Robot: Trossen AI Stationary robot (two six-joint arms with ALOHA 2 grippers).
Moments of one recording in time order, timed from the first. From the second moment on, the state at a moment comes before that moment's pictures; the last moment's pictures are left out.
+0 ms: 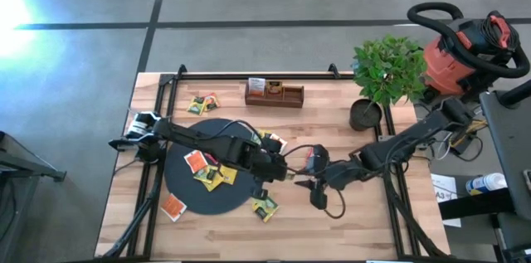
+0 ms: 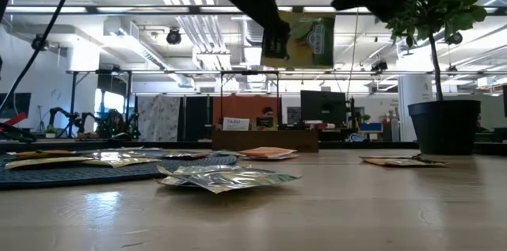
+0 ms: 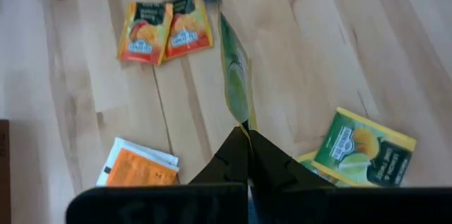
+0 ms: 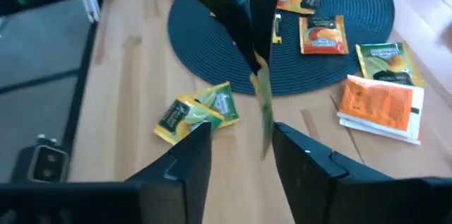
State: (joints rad) left arm -0.24 1.86 1.66 -0.76 -0.14 0.11; right arm 0.46 1.40 0.95 -0.25 0.36 0.56
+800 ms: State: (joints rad) left arm -0.26 1.87 1.65 -0.69 -0.10 0.07; right arm 0.46 1.51 1.12 -0.42 0.42 0.46
